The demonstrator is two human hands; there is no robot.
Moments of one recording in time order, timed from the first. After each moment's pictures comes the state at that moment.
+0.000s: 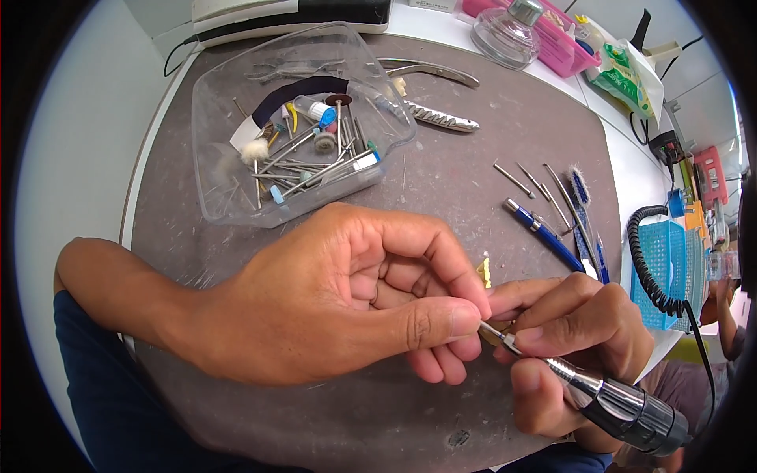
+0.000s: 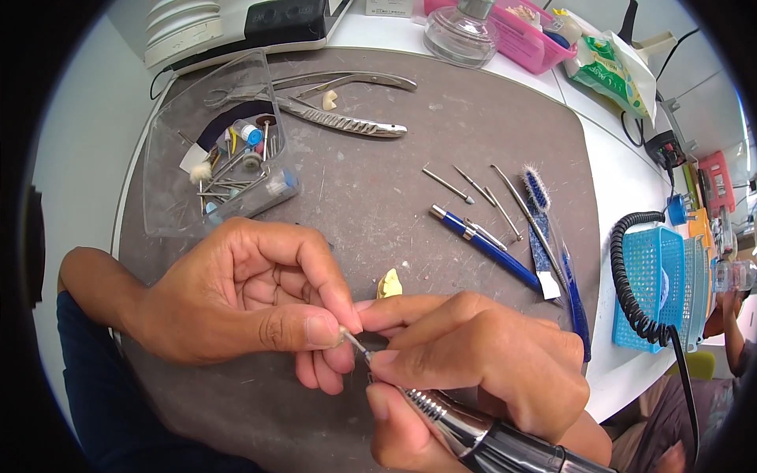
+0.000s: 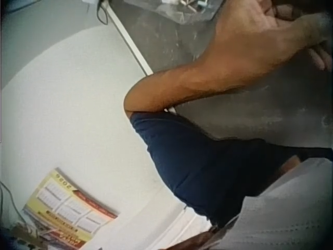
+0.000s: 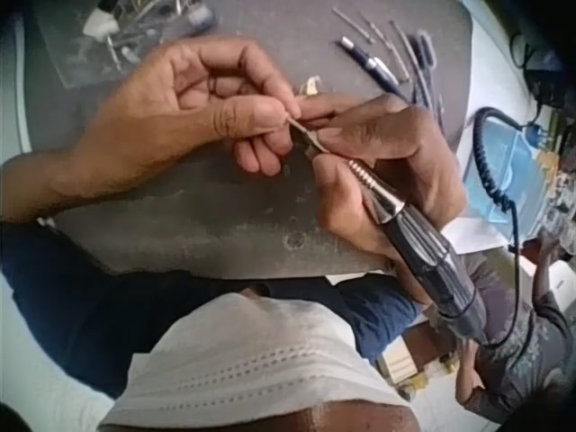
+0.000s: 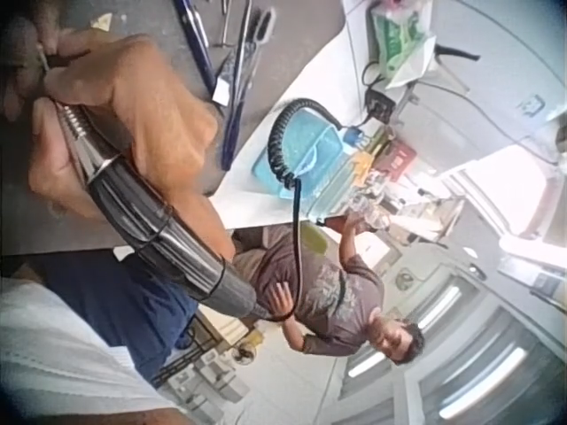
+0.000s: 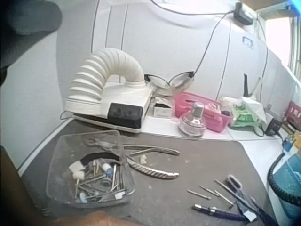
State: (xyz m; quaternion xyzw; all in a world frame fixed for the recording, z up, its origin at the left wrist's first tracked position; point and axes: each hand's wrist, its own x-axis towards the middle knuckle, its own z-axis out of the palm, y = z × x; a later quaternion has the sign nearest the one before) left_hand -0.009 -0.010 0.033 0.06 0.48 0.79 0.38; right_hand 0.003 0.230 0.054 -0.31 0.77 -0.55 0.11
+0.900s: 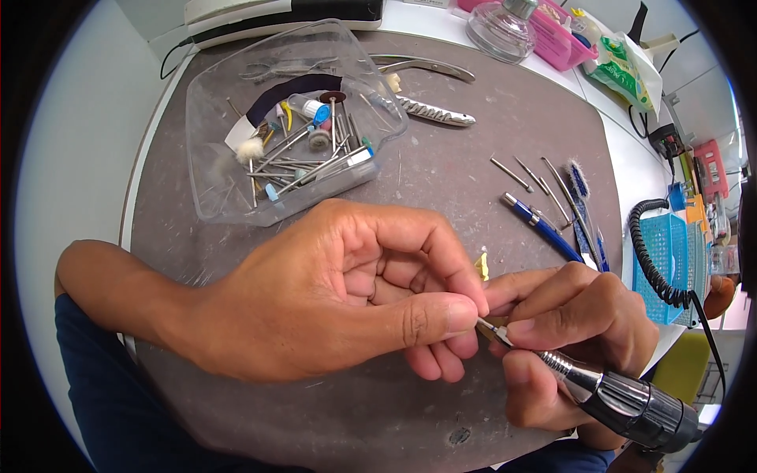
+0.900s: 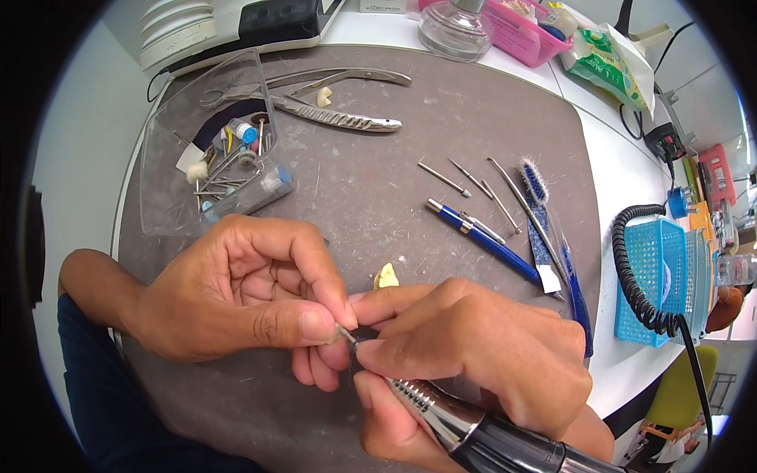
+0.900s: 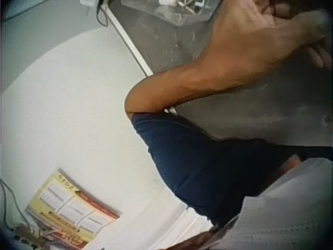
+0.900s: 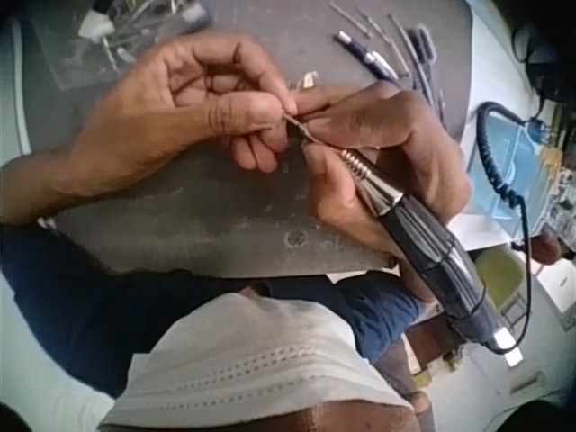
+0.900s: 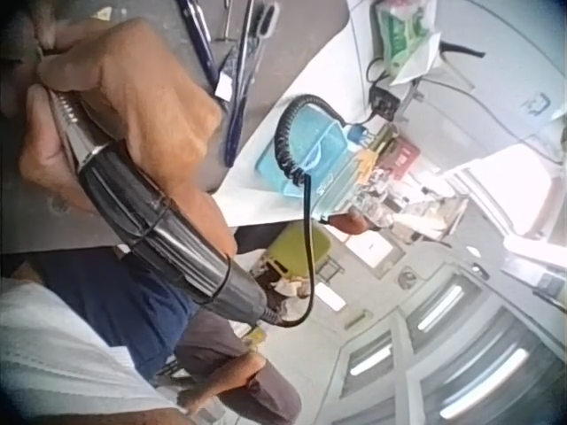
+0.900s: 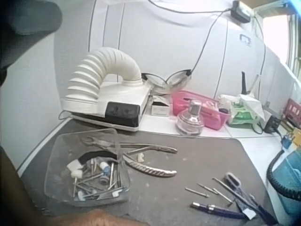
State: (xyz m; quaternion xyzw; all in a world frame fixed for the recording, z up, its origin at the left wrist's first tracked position) left_hand -0.009 -0.010 0.031 0.07 0.48 0.79 0.37; right_hand -0.003 0.226 0.049 -0.35 0.77 -0.53 0.07
